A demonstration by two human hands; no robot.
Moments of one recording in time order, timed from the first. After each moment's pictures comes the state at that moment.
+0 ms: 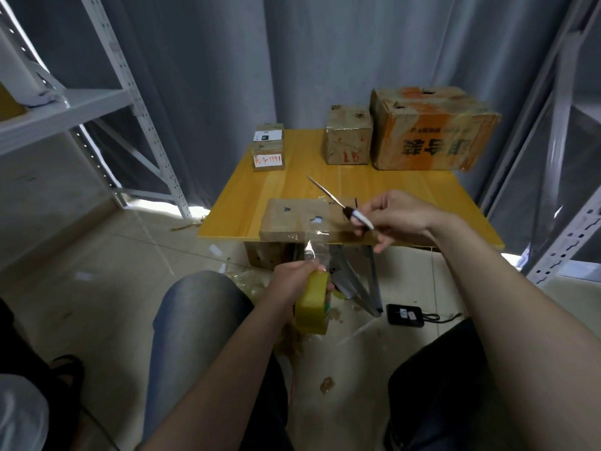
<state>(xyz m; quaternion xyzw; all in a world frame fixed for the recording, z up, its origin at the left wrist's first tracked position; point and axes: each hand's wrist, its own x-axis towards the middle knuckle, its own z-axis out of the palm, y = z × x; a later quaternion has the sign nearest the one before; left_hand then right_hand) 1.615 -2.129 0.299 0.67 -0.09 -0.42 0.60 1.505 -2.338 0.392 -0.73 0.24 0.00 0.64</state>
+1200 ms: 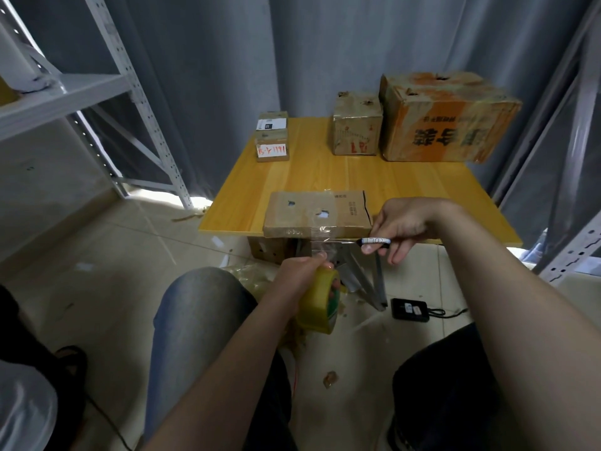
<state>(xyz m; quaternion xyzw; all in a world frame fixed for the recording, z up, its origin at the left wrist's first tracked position) 1.623 -2.137 0.302 0.73 -0.09 -0.41 0.54 1.528 -2.348 0.387 -0.79 0.32 0.20 0.48</state>
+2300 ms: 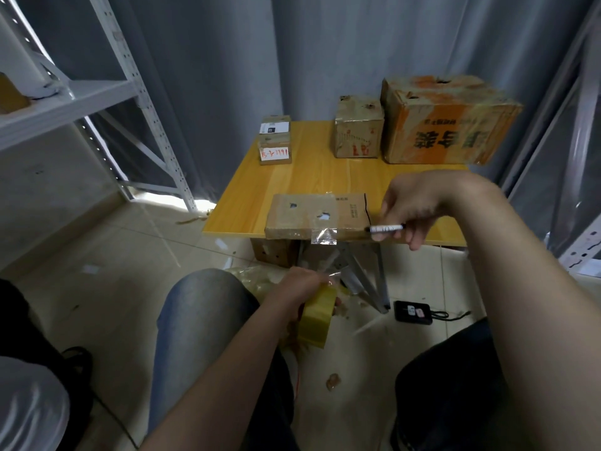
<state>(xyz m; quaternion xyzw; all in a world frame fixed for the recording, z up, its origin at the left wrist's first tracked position) 1.617 -2.132 0.306 0.74 -0.09 -0.48 0.46 1.517 -2.337 0.445 -0.84 0.31 0.20 0.41</state>
